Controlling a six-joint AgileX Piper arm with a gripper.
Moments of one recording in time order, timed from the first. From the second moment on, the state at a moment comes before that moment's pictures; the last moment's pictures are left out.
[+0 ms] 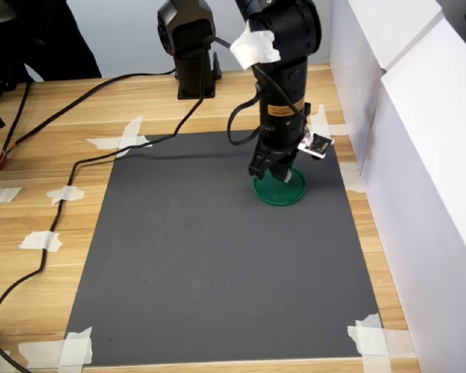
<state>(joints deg) 28.9 102.6 -69.2 1.9 53.2 -29.0</state>
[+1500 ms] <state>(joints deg) 28.7 96.0 -72.2 4.4 53.0 -21.3</state>
